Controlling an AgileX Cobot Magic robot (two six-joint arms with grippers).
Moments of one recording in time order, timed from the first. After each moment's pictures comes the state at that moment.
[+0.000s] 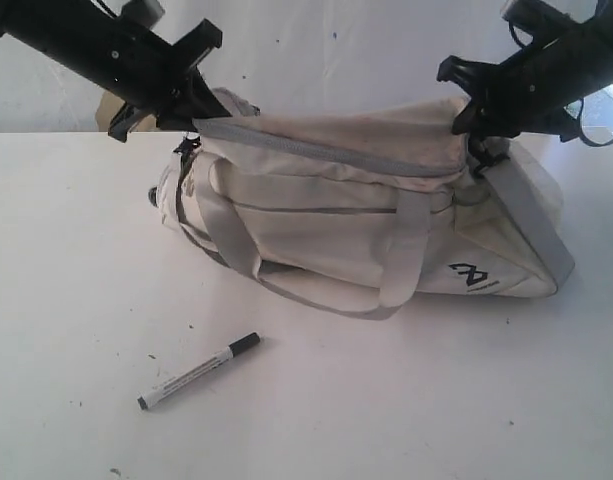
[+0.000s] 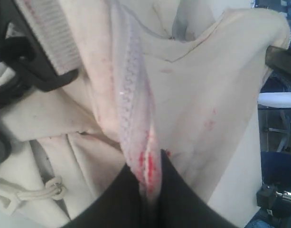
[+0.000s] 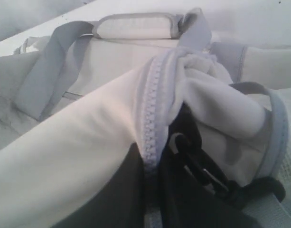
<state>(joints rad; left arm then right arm) -0.21 2.04 -1.81 -0.82 1.15 0.15 0.04 1.92 -1.52 0.52 0.64 -0.12</state>
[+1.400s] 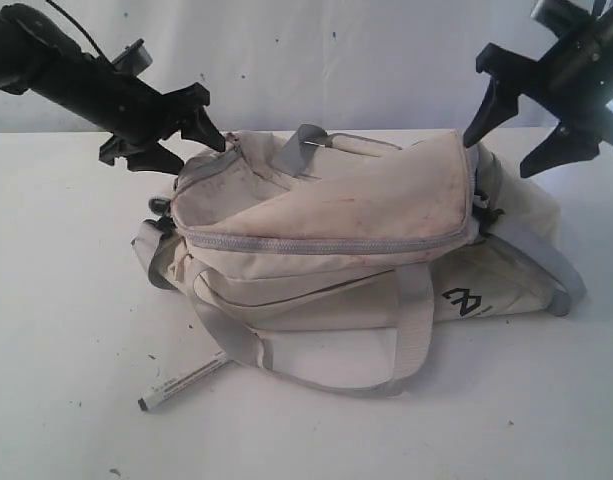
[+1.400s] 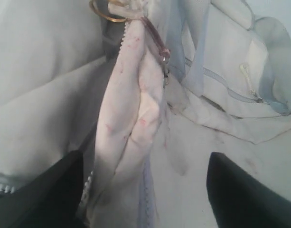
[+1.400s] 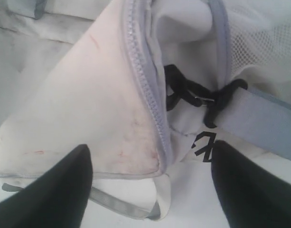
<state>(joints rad) -0.16 2.23 -1.88 -0.76 0.92 0.24 -0.02 1.87 -1.65 0.49 1.22 0.03</state>
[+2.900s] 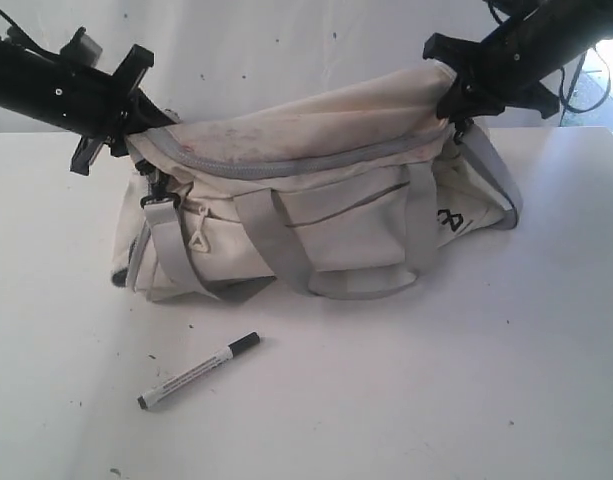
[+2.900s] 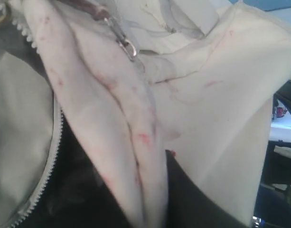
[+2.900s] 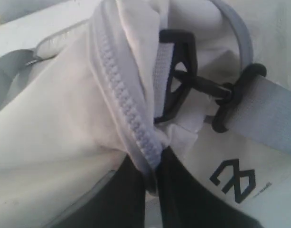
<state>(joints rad) -0.03 2.07 -1.65 -1.06 1.13 0.35 0.05 2.07 -1.84 0.48 0.90 -0.05</state>
